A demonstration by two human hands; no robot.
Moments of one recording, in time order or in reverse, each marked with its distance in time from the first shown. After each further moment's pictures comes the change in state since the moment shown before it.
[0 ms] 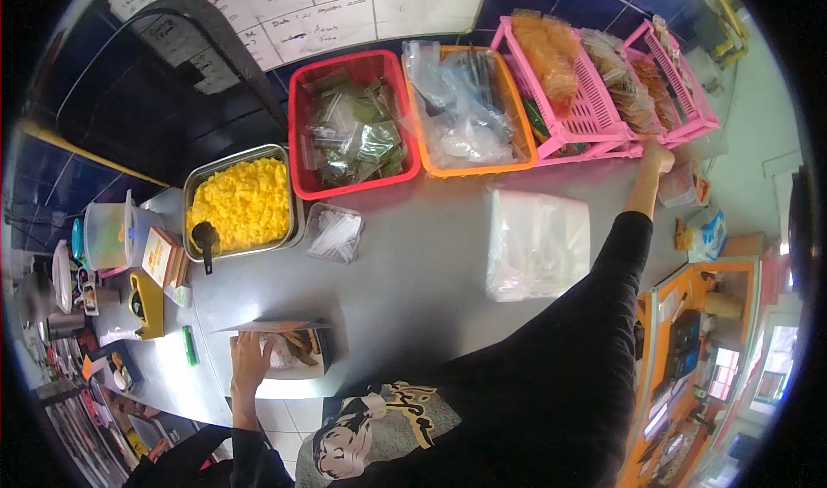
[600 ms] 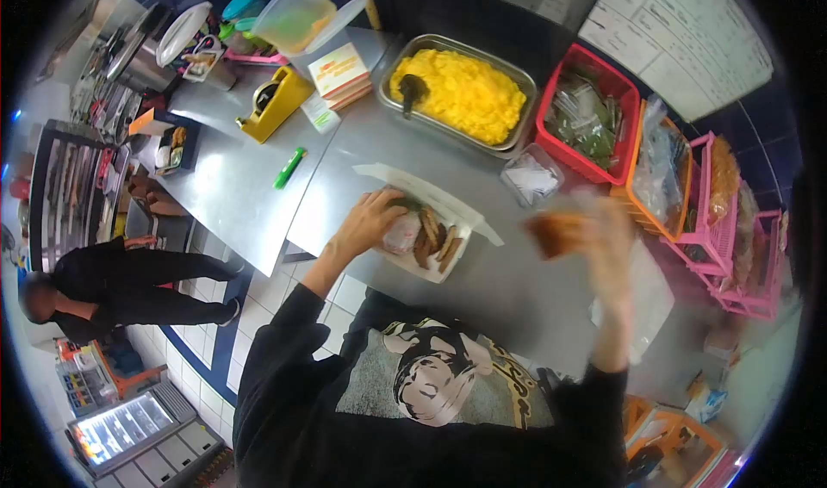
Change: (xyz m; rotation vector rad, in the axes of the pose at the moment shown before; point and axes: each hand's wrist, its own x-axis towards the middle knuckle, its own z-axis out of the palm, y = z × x) left_hand -0.036 -0.055 0.032 -0.128 0.367 0.218; right_hand -0.598 -0.111 -0.156 0.125 -1.668 -0.700
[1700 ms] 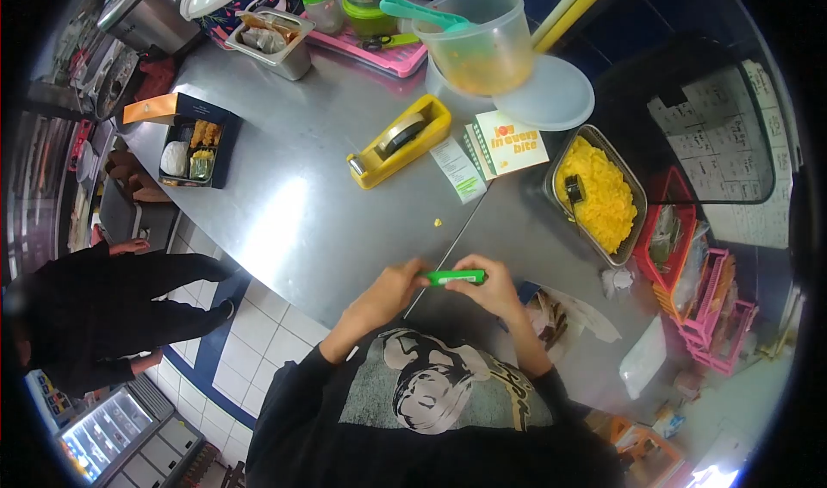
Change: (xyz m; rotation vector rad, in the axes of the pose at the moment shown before) left_hand -0.110 -0.213 -0.128 -0.783 0.055 -0.491; right_hand 0.091 -0.065 0.456 0.113 -0.640 0.298
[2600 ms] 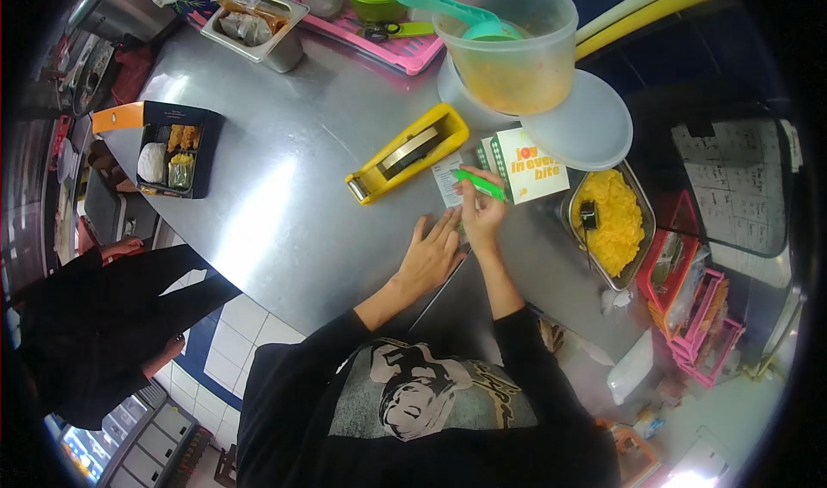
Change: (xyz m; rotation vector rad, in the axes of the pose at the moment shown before) left_hand 0.103 -0.062 0.049 0.580 0.110 0.289; right_hand 0.178 0.049 0.016 0.266 0.540 -0.482
